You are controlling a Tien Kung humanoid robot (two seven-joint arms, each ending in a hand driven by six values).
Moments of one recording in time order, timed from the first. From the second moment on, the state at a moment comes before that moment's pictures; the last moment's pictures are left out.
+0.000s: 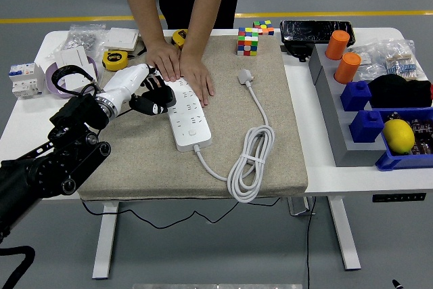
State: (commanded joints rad) left arm -0.66 0.18 -0.88 -0.86 1.87 0.14 0.05; right arm 0.07 -0.09 1.48 0.18 -1.36 0.00 -0.01
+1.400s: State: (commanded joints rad) left arm -0.69 0.17 -0.83 -0.81 1.88 0.10 0.05; right arm 0.07 -0.10 1.47 0.18 -1.36 0.00 -0.01
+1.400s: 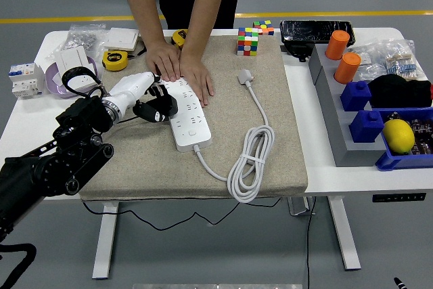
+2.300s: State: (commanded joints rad) left arm -0.69 0.17 -0.81 -0.80 1.89 0.09 0.05; right arm 0.07 -0.10 1.47 0.18 -1.36 0.00 -0.01
